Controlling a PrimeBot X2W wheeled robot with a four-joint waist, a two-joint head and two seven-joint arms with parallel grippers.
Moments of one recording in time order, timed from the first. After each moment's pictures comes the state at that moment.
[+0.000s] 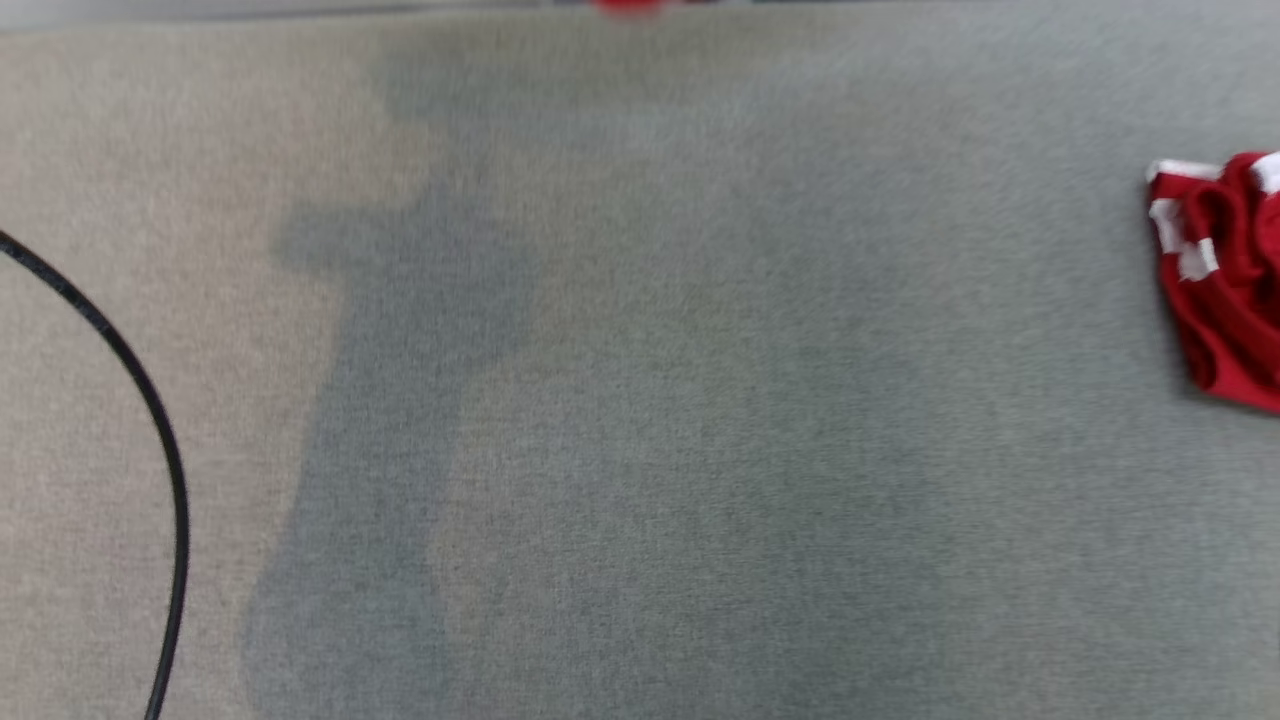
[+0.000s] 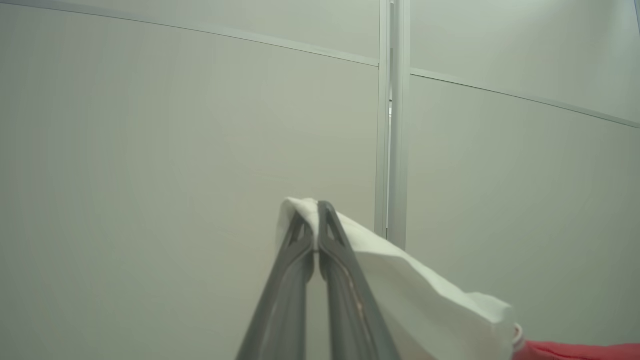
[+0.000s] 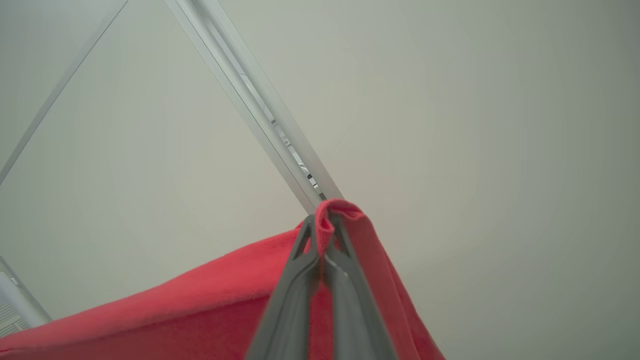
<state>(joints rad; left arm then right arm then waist) -1.57 0.30 -0.36 0.63 -0.66 0.05 -0.11 -1.60 -0.05 -0.11 1.03 0.57 0.13 -0.03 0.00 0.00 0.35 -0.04</state>
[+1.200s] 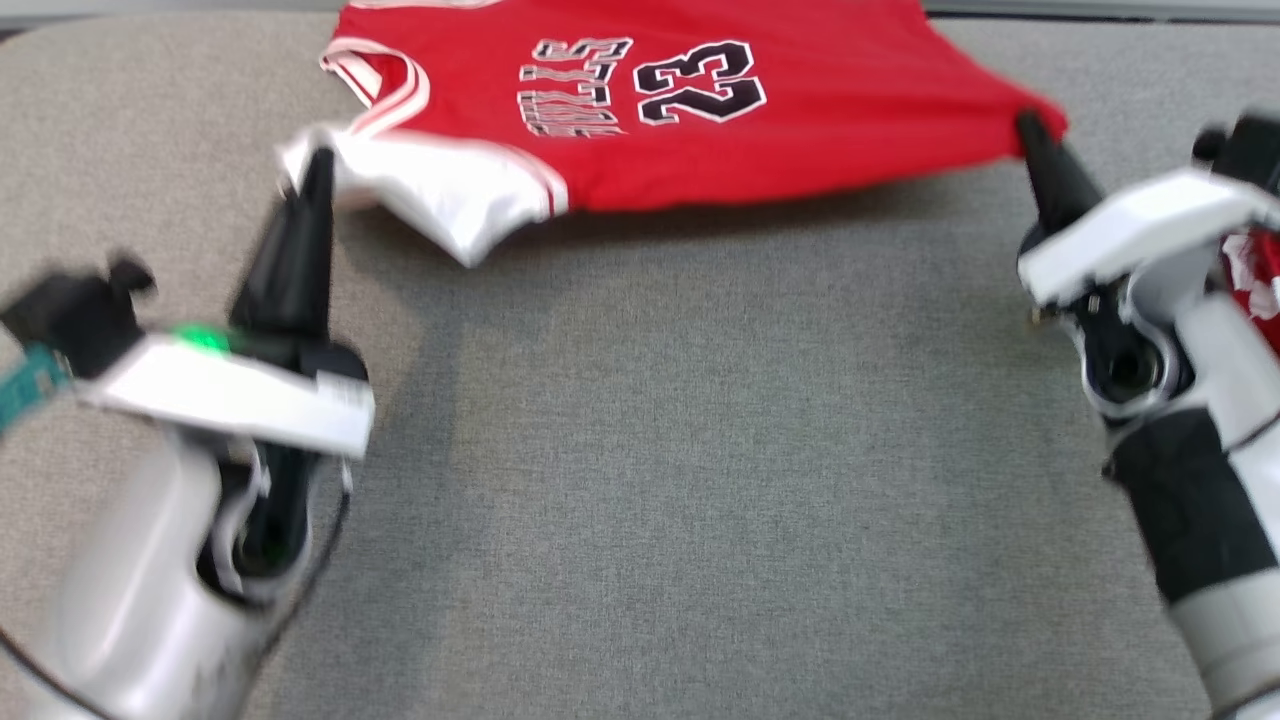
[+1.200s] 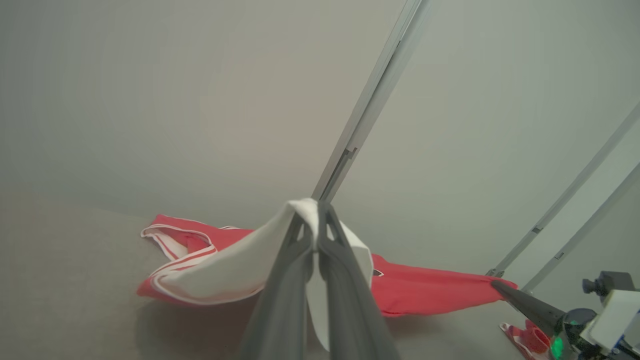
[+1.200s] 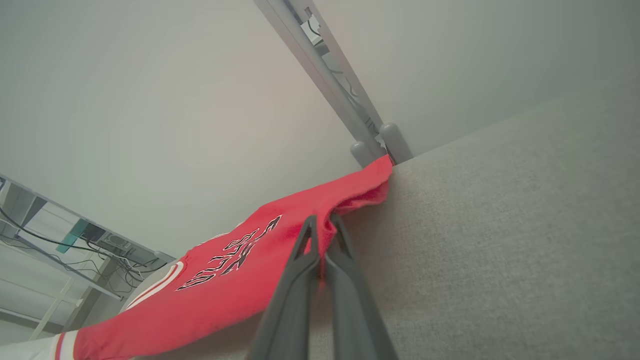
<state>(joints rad) -0.54 0.35 -0.38 0.15 -0.92 -0.03 -0.22 -0.88 -0.17 0.26 0.80 0.91 0.13 -0.02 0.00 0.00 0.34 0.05</state>
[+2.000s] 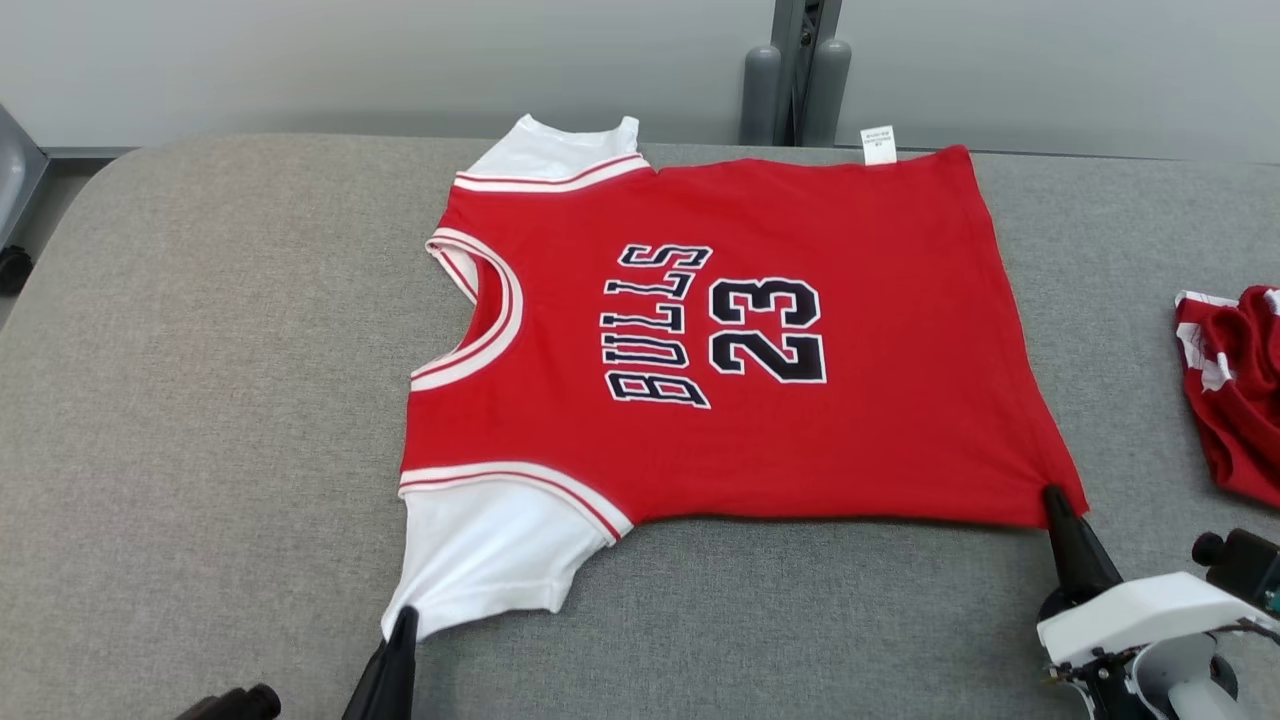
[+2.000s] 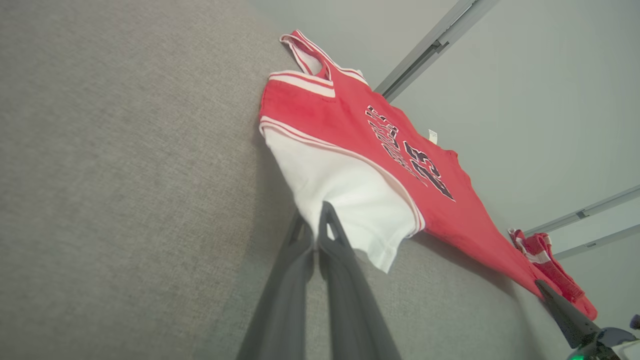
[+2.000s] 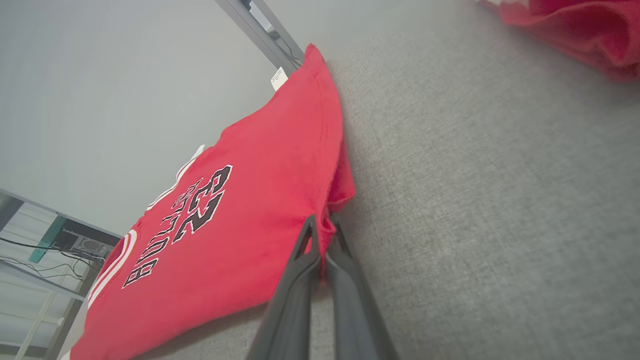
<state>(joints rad) 0.12 0.28 -0.41 0.05 -1.00 0.08 -0.25 -0.23 -0.17 0.17 0.55 0.93 0.13 -0.17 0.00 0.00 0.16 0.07</state>
